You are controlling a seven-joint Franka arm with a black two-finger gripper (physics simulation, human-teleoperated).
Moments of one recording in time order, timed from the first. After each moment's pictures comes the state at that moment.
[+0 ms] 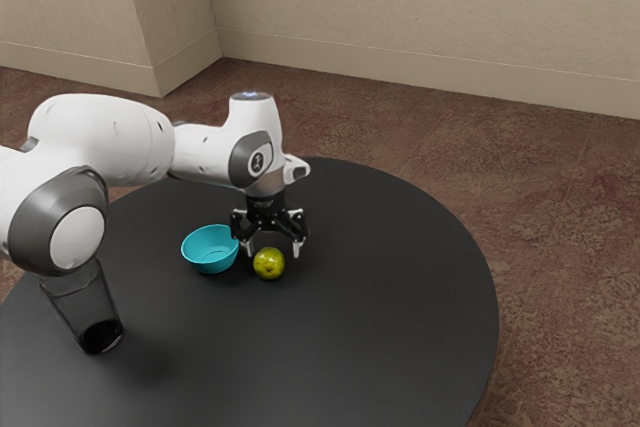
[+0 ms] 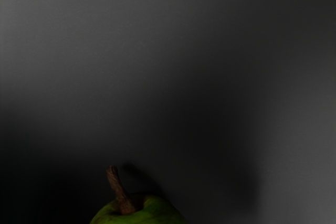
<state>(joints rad) -0.18 0.66 0.20 -1.57 -0.18 2.10 -0.31</state>
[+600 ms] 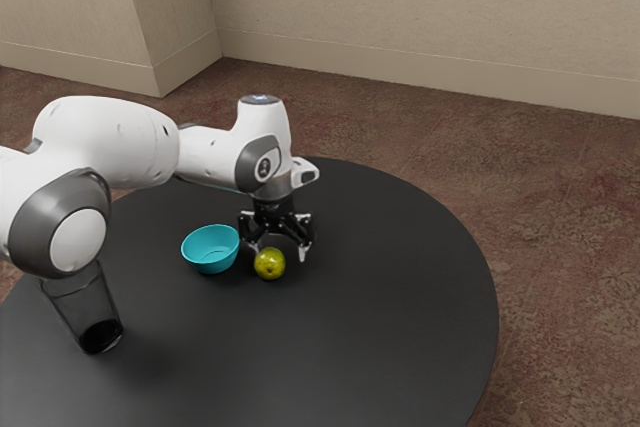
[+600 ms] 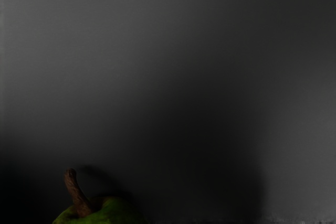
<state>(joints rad) -0.19 0.66 0.18 -1.58 -0.16 2.13 -0.28</state>
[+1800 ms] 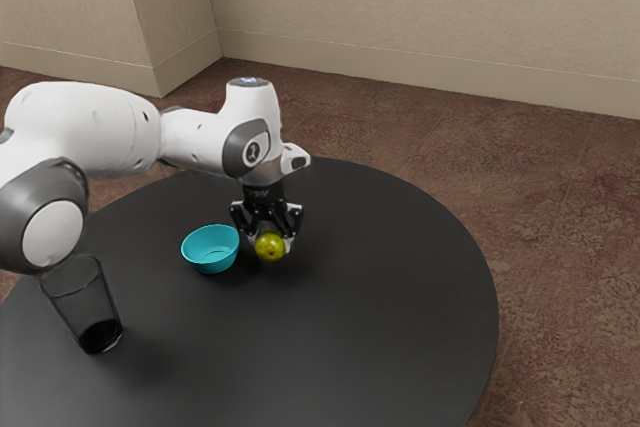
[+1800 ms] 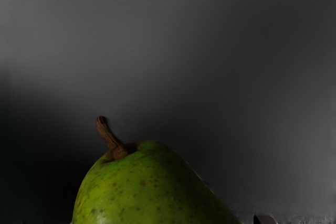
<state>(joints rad) -0.22 0.57 0.20 -1.64 -0.14 2.11 -0.27</state>
